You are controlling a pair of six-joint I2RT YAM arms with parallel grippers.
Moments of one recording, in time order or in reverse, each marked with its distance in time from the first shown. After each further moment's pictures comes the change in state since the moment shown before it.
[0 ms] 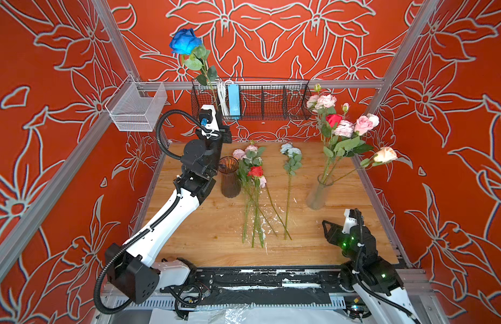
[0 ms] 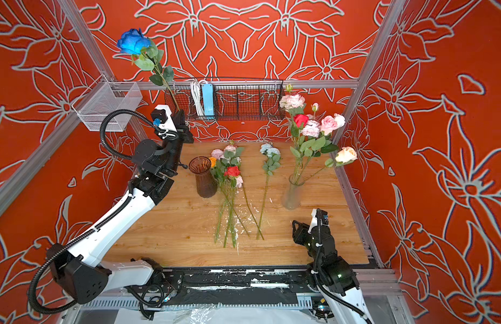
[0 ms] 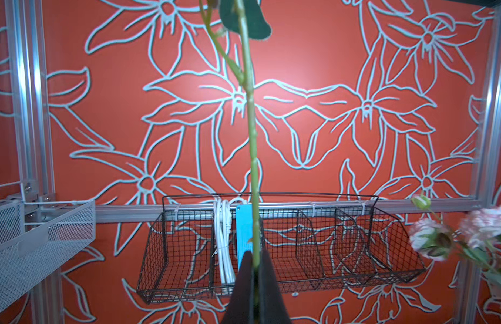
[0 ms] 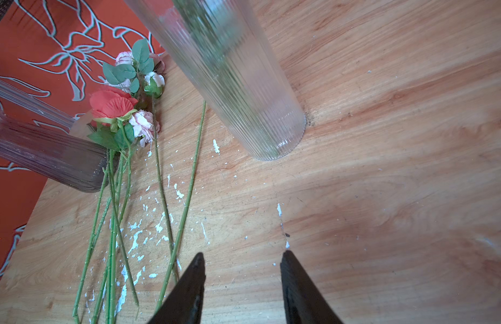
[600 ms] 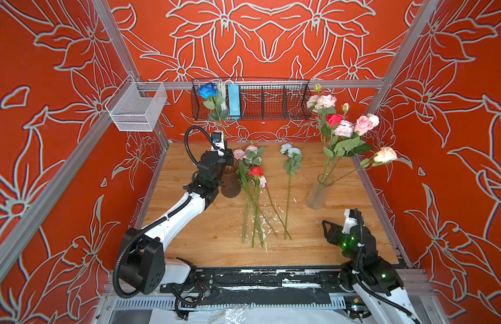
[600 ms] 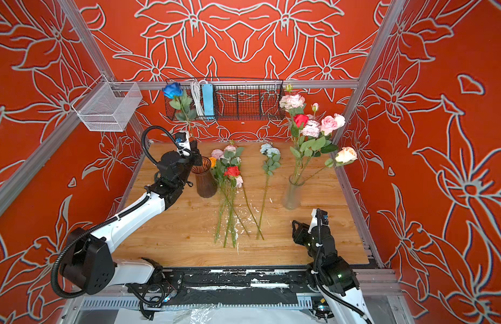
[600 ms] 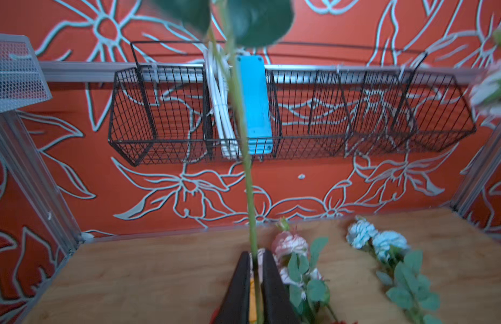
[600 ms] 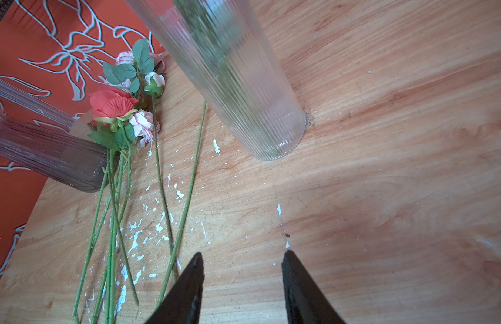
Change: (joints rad) left arm 0.039 0.048 -0.278 -0.081 0.060 -0.141; right arm 0.000 -0.001 0.000 0.000 0.000 -0.003
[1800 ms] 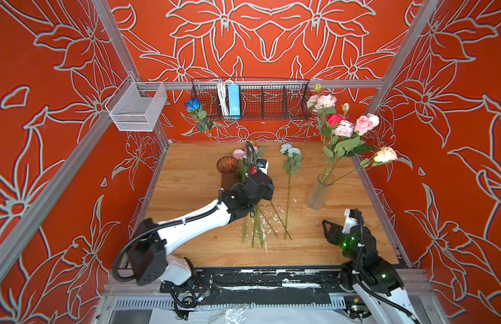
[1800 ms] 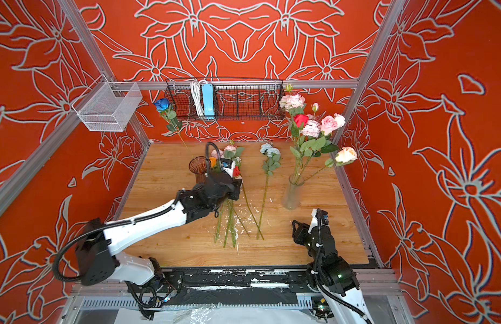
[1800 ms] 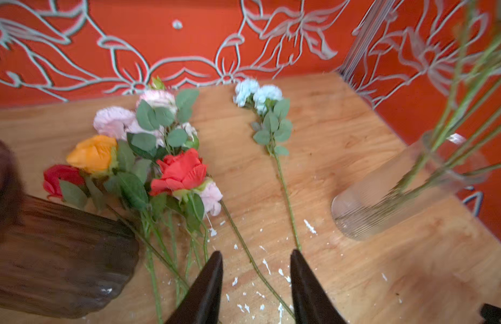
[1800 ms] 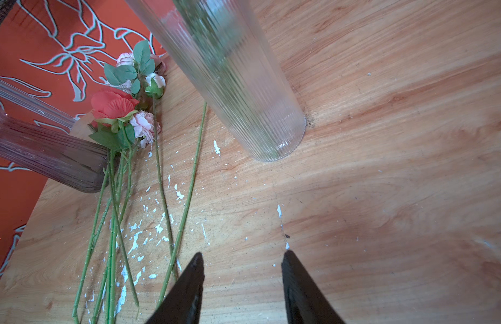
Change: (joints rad) left arm -0.505 0.205 0.224 -0.604 -0.140 -0.404; right arm 0.000 -0.003 0.000 0.000 0.005 -0.002
